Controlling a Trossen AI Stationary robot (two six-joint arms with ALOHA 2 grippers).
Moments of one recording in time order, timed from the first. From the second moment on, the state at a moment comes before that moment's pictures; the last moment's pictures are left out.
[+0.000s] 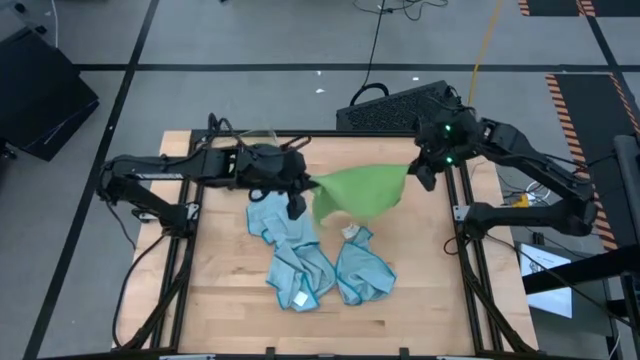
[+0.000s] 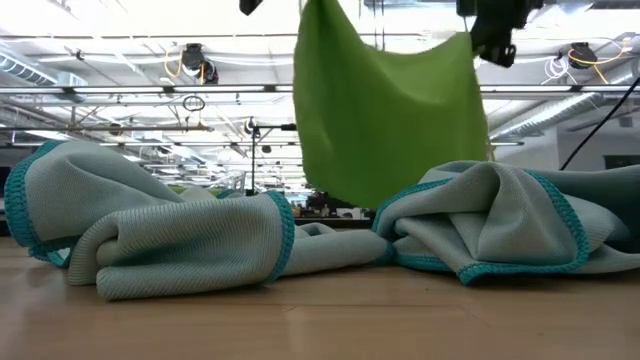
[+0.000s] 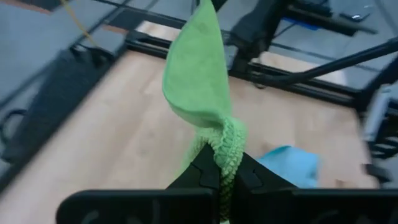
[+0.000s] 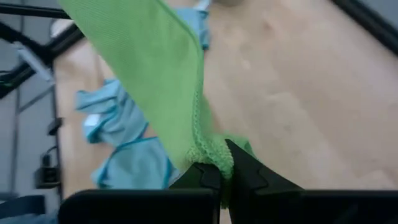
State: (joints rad) left arm 0.03 1.45 1.48 -0.55 -0.13 -0.21; right arm -0.59 1.02 1.18 -1.03 -0.42 0.11
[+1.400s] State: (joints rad) left arm 0.00 1.81 1.48 -0.80 0.40 -0.13; right arm -0.78 0.79 0.62 -1.31 -0.70 0.05
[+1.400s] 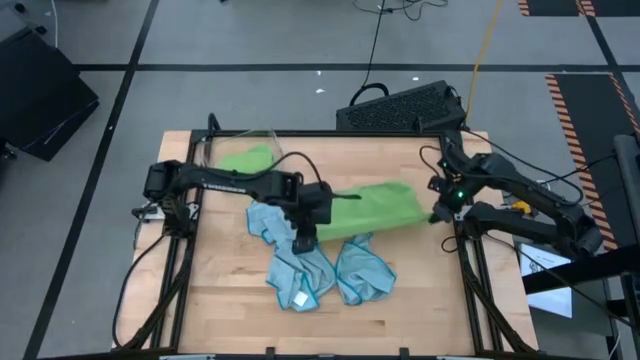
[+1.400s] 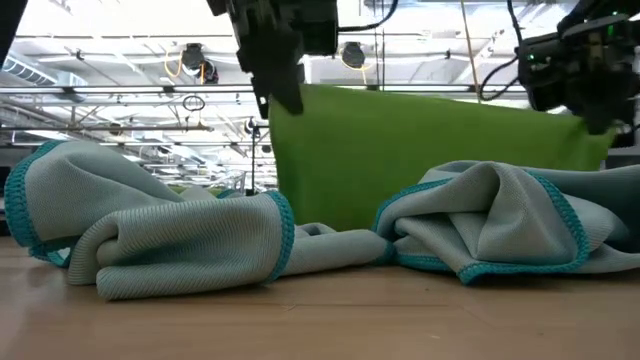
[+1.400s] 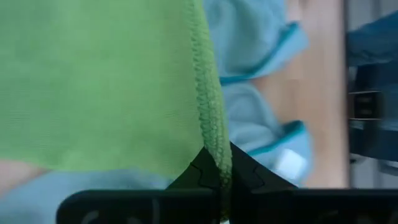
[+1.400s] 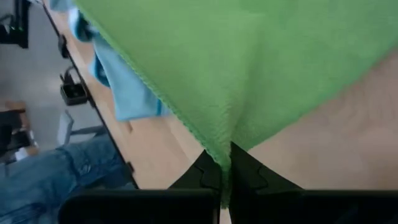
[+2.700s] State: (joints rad) left arm 0.23 1.91 1.43 -0.73 0.17 0.06; right arm -0.75 1.16 0.61 -0.80 -0.26 0.25
